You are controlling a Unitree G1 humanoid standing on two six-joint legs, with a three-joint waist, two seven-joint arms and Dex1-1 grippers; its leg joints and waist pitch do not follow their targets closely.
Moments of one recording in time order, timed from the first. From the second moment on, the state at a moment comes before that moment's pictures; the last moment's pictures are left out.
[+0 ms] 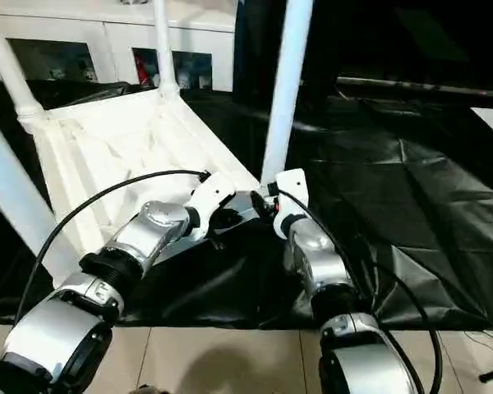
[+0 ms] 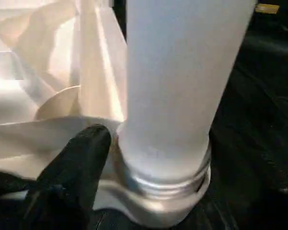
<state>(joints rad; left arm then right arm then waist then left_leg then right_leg) -0.83 0.05 -0.21 0.95 0.13 0.19 -0.66 -0.61 -0.08 0.00 0.83 0.07 -0.02 0.30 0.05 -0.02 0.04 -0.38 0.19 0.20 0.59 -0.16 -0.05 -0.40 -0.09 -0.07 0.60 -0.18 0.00</state>
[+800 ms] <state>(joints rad) -0.75 0.29 -0.25 0.85 0.07 0.02 -1.25 -0.55 -0.39 0.17 0.63 0.10 0.05 1.06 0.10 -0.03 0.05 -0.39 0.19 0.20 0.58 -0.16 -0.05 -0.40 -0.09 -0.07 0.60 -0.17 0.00</state>
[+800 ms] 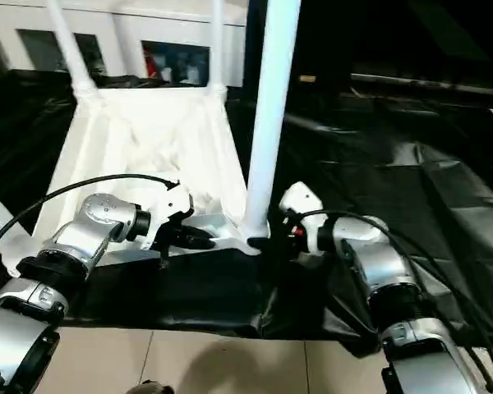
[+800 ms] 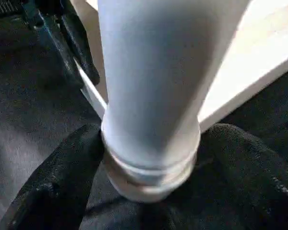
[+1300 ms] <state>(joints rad) -0.75 0.29 -0.25 0.85 0.07 0.02 -1.26 -0.57 -0.34 0.16 0.69 0.12 0.04 1.06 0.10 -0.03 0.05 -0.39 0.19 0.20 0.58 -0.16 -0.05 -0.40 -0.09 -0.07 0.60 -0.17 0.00</state>
